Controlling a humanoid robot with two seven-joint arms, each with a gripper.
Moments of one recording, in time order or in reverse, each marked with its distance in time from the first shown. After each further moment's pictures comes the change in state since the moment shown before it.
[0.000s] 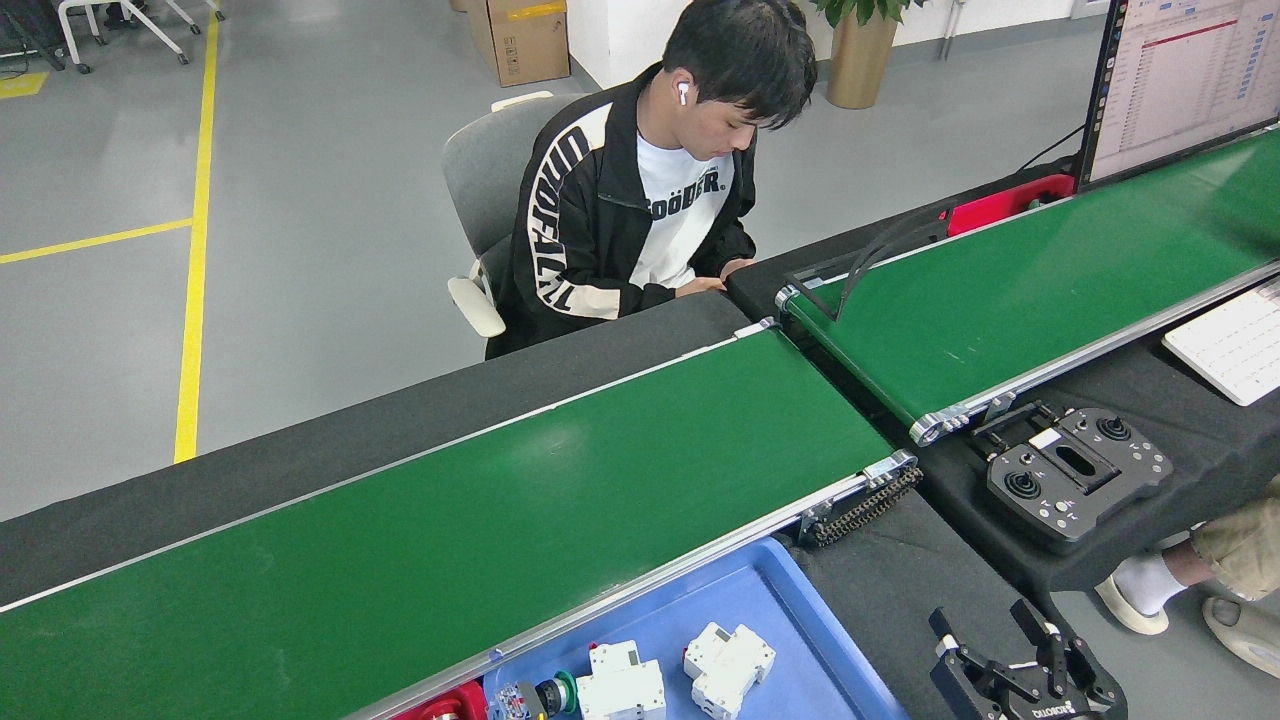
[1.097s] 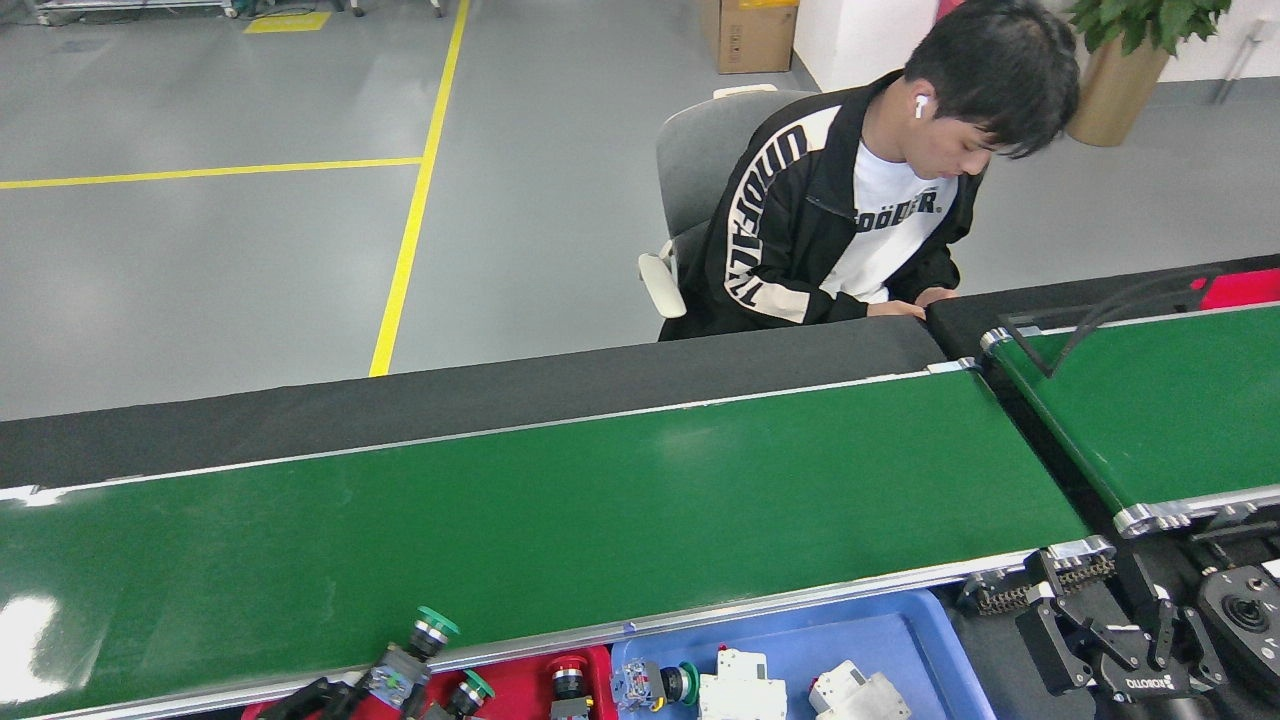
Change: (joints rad) left arm 0.464 -0.391 -0.425 -1.139 -0.332 -0.389 0.054; right arm -0.016 0.073 -0.177 -0.195 -0.059 0.022 0.055
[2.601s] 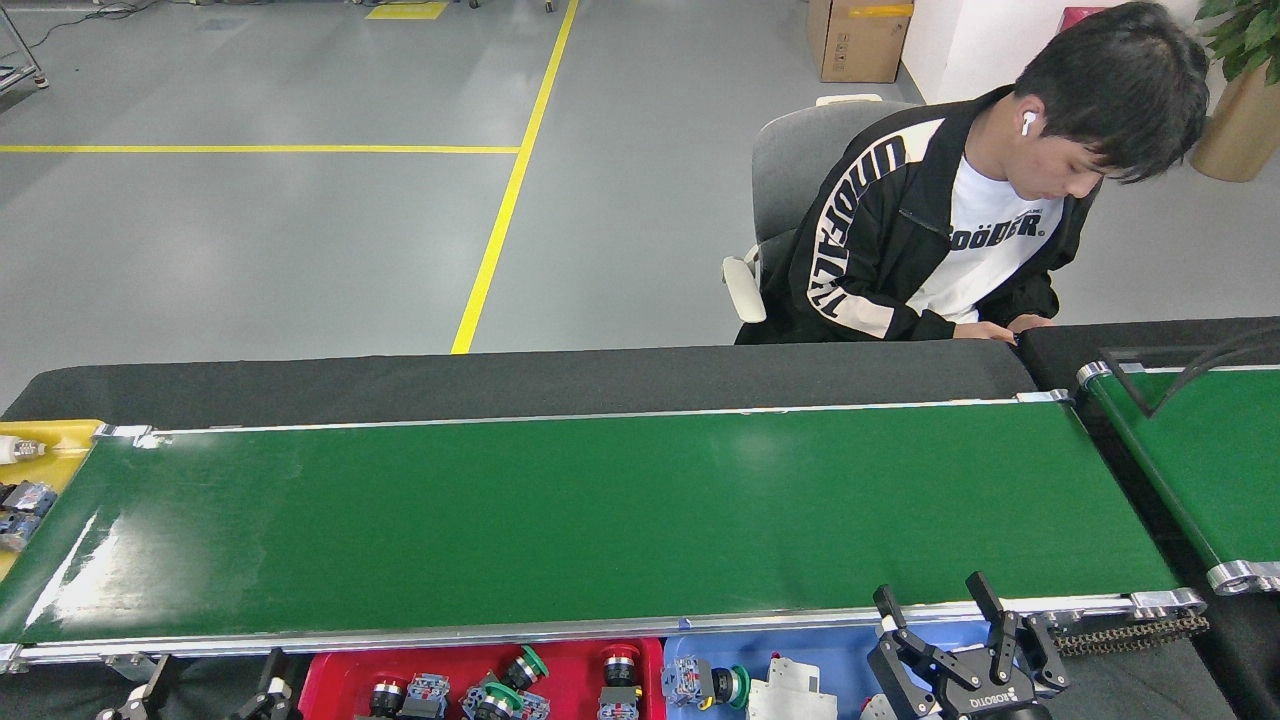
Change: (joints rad) left arm -0.055 -0.329 0.396 -0.001 0.012 0.237 -0.127; right arm 0.096 0.029 0.292 -0.008 0.222 0.132 -0.125
